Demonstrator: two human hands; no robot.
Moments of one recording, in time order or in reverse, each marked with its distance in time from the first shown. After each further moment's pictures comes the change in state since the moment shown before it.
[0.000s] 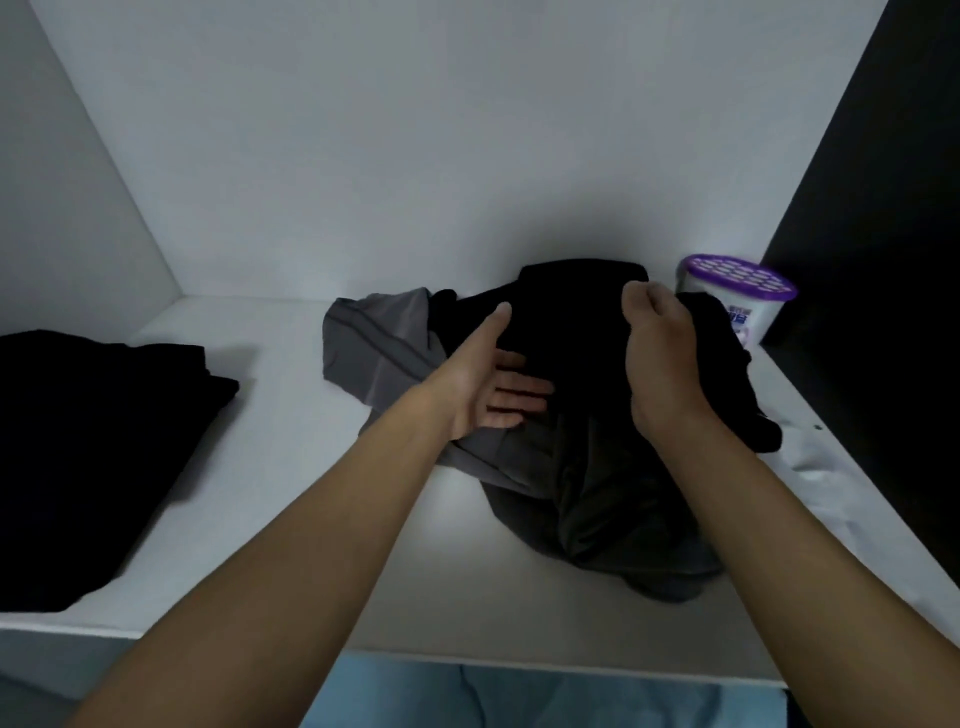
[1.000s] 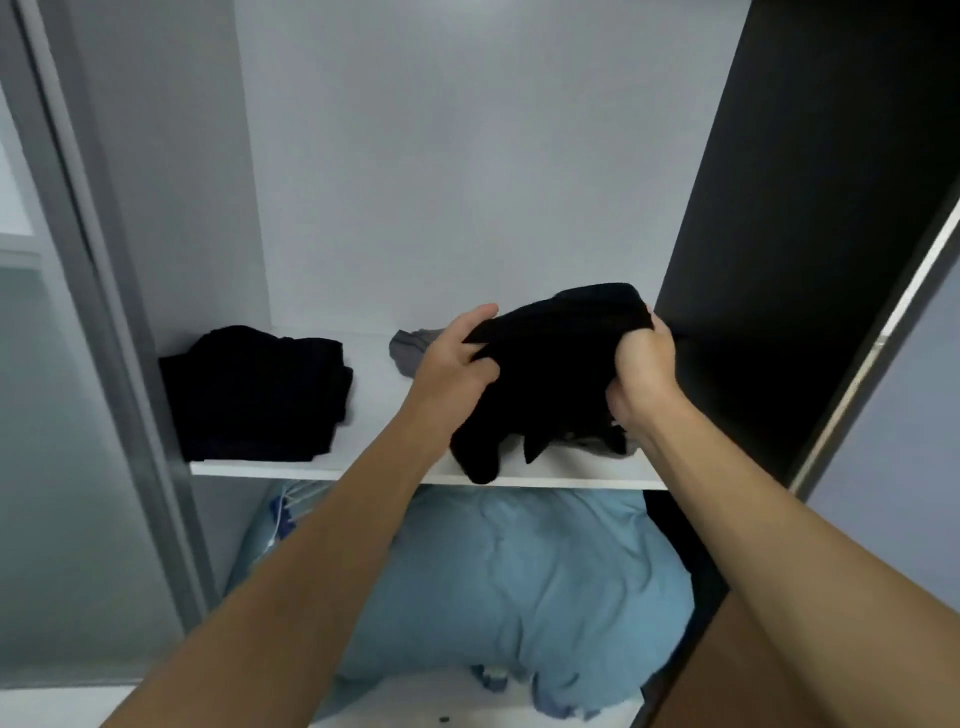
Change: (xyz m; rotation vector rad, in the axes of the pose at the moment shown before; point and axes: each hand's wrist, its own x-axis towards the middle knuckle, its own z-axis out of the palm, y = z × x) left_hand -0.346 -0.073 -0.044 0.023 0.087 0.802; right_hand -0.293 -0.176 0.018 0.285 0.047 -0.012
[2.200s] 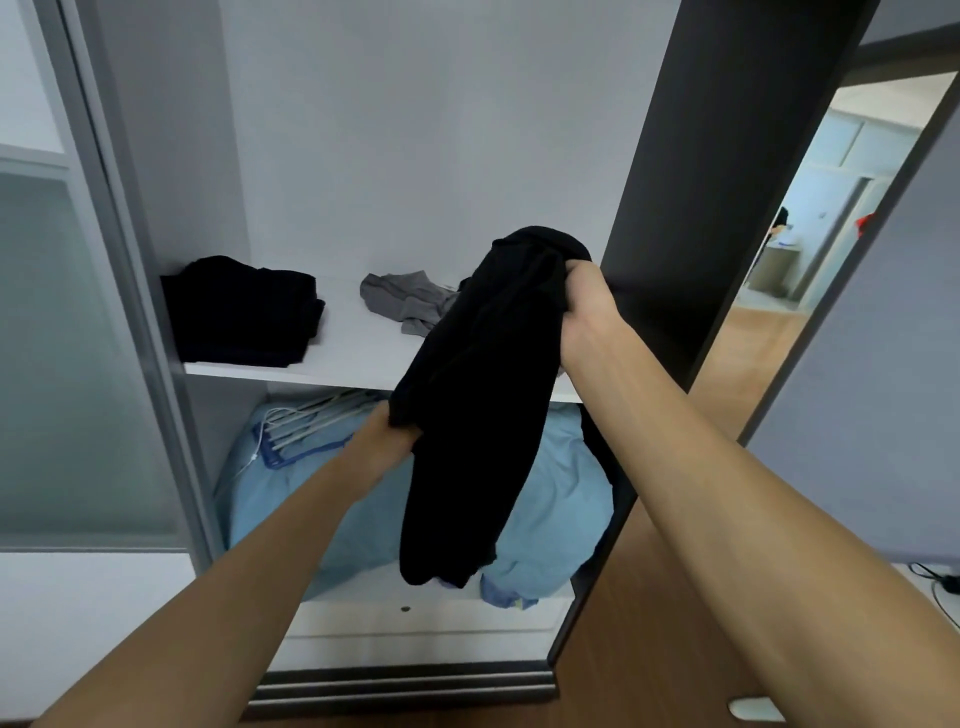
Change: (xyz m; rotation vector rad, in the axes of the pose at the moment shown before) left_hand -0.179 -0.048 0.022 0.240 -0.009 -0.231; right_hand -0.135 -0.091 -0.036 0.188 -0.018 0.483
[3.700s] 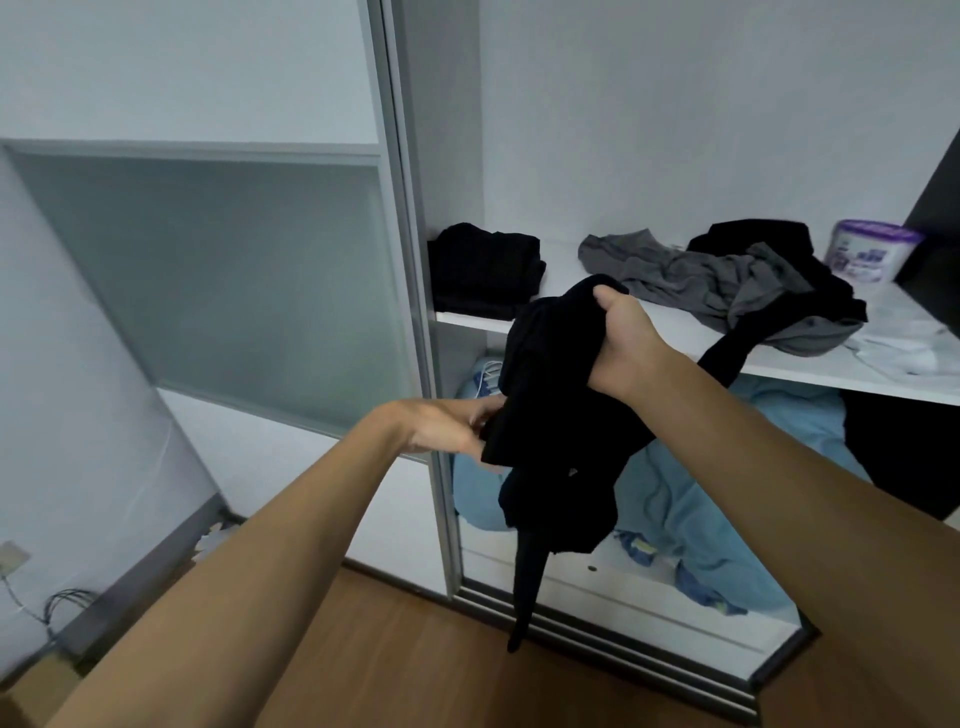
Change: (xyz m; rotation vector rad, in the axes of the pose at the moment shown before) left_hand -0.094 0.006 -0.144 0.445 -0.501 -0.379; right_hand 0.007 0.163 0.058 -0.094 -0.391 0.395
